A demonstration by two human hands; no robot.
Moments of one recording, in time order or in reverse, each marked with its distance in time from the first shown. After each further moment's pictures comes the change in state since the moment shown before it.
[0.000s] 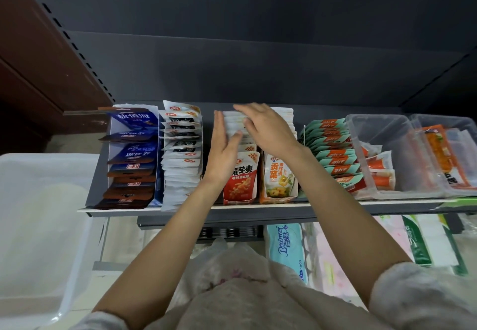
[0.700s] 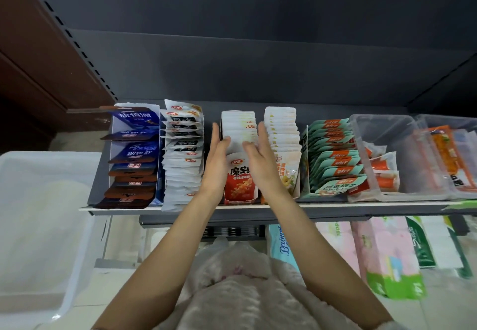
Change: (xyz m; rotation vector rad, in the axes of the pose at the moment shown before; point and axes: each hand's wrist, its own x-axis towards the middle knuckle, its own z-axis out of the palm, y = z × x) left_hand -0.016 -0.008 -0.003 -0.341 0.053 -0.160; right_hand -0.051 -0.050 0.030 0.965 0.113 0.556
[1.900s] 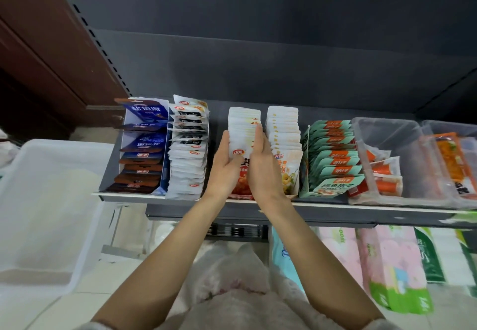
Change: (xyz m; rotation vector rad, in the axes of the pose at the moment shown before) left_hand -0.035 0.006 0.014 0.258 0.008 0.068; right_hand -0.015 0.013 -0.003 -0.859 0.096 -0.248
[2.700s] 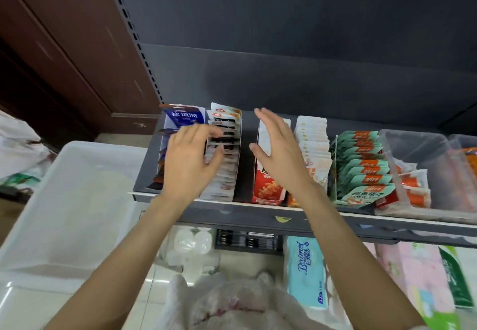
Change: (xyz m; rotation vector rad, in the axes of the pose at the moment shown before) left_hand -0.023 0.038 -0.126 0.947 0.306 0.607; right_hand 0.013 -0.047 -0.030 0.165 0.036 -0.337
